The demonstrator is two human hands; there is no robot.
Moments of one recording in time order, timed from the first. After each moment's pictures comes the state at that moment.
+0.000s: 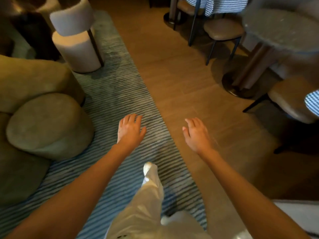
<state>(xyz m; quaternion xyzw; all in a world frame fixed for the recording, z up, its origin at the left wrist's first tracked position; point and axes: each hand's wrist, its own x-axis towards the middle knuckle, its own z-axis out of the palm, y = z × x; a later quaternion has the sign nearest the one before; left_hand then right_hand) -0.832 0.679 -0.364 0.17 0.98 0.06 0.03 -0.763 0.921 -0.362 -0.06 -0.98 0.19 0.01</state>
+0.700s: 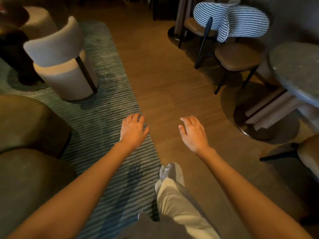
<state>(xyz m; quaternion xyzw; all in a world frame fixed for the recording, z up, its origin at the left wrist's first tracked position) -1.348 0.809 -0.363 0.16 0.98 0.05 0.06 -1.293 1.034 -0.366 -0.04 -0.98 0.18 0.00</state>
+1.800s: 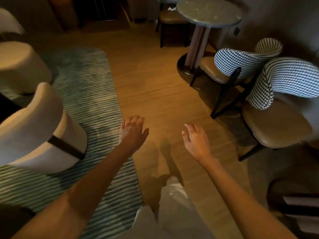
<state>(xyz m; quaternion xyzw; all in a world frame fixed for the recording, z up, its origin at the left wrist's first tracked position) -2.151 0.921 -0.365 0.13 0.99 0.06 0.01 -2.087 1.152 -0.360 -0.06 -0.98 0.19 0.01</state>
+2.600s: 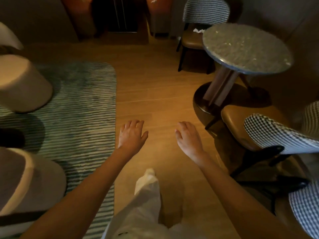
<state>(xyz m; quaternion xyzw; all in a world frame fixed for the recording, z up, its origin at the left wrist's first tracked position) -2.688 1.025 -0.388 0.03 1.00 0.07 0.02 -2.689 1.245 -0.382 0.07 -0.98 0.18 -0.01</state>
